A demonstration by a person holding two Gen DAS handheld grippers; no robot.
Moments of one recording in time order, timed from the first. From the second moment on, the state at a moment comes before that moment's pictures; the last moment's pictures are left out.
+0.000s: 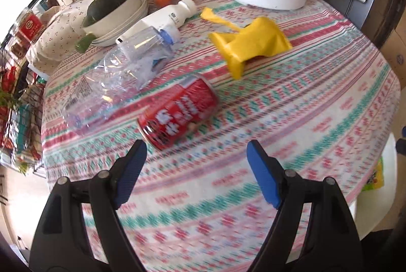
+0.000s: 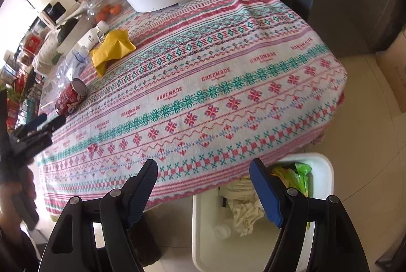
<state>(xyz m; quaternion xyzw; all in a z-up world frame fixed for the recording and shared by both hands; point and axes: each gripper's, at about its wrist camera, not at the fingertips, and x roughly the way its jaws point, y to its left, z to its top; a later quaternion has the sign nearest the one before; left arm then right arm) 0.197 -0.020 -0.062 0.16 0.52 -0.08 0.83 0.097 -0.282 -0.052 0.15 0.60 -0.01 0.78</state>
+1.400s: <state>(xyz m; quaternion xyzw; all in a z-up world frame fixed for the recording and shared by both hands) 0.268 0.056 -0.095 -0.03 0.49 -0.19 0.85 0.326 -0.187 -0.116 0.27 0.53 0.11 0.79</state>
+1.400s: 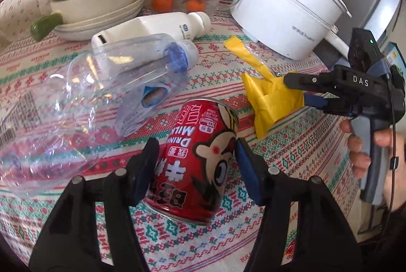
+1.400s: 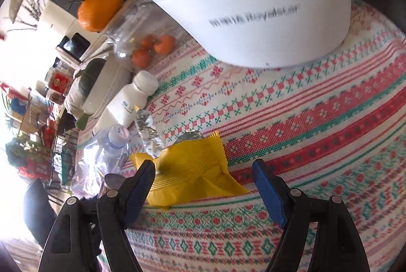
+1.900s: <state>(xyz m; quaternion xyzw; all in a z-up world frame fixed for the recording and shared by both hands) 0.215 0.053 -0.062 -0.05 0.52 -0.14 0.84 0.273 -0.198 -0.096 0.21 0.54 0.09 0.81</state>
